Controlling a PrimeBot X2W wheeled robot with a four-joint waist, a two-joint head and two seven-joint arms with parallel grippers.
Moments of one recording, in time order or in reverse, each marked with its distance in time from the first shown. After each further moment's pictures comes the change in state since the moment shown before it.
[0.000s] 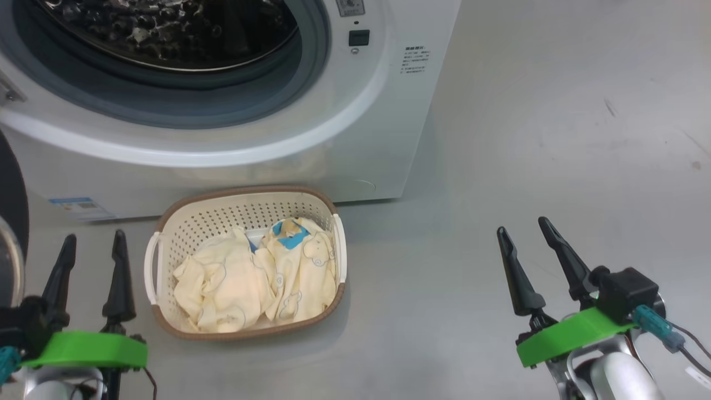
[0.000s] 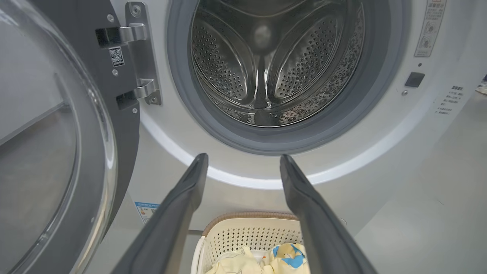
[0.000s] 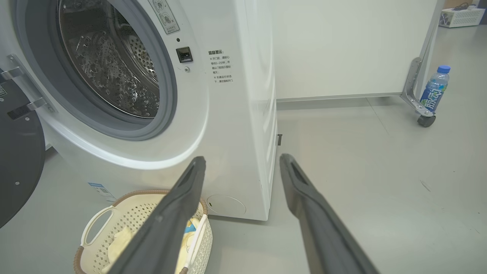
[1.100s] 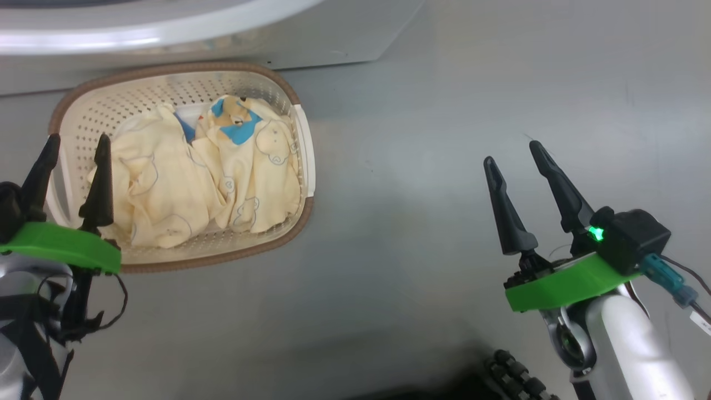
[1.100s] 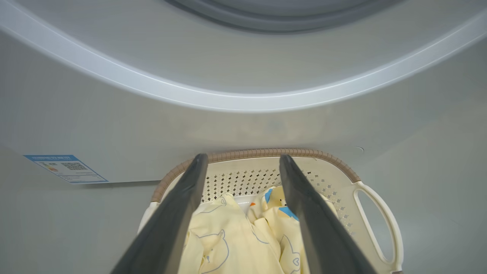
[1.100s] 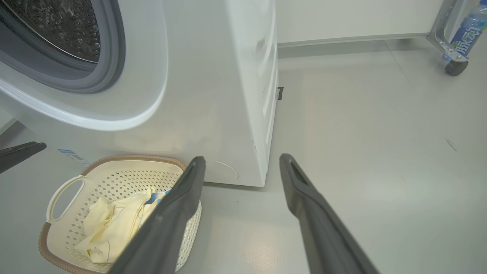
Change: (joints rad) left arm -0.406 0.158 -0.210 0.289 -0.156 -0.016 -0.013; right arm -0.156 0.000 0.038 -0.087 0.000 0.000 0.000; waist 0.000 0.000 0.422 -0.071
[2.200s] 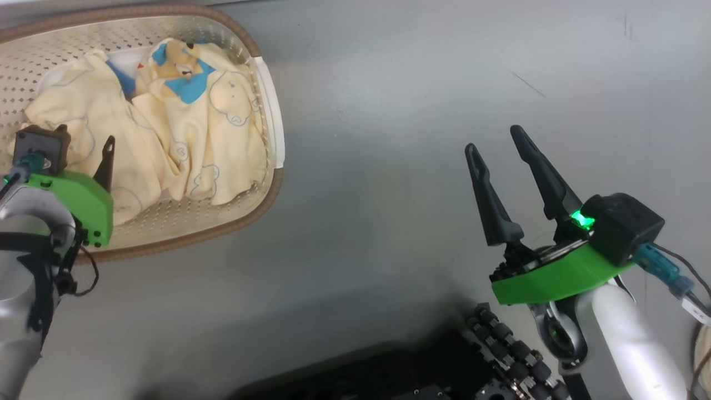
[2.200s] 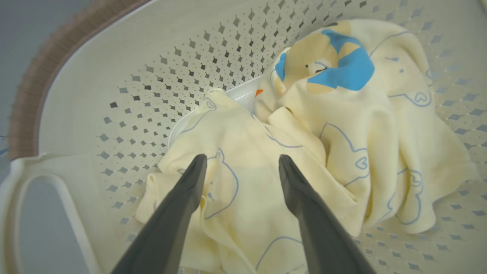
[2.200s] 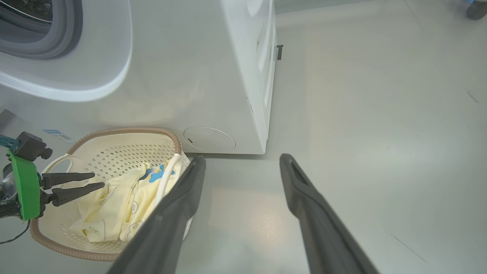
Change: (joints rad) left arm -0.391 0.027 -0.404 0.515 0.085 0.000 0.109; right arm -0.047 0.000 0.058 -0.032 0.053 0.000 0.000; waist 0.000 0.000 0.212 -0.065
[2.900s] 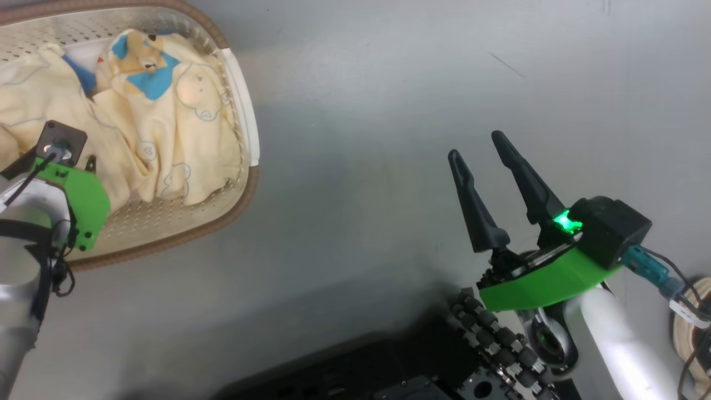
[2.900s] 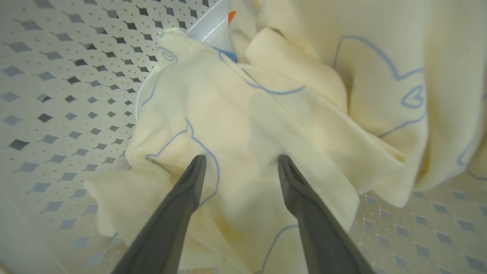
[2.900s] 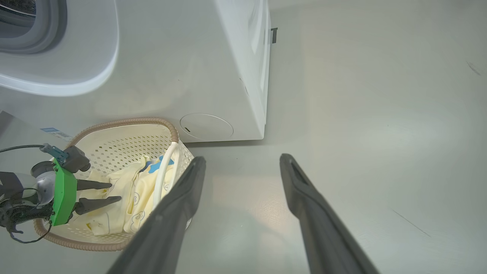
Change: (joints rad) left arm -0.105 -0.024 -0.132 0.169 0.118 0.035 0.148; right arm -0.002 0.000 0.051 -0.004 0.053 0.000 0.000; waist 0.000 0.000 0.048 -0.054
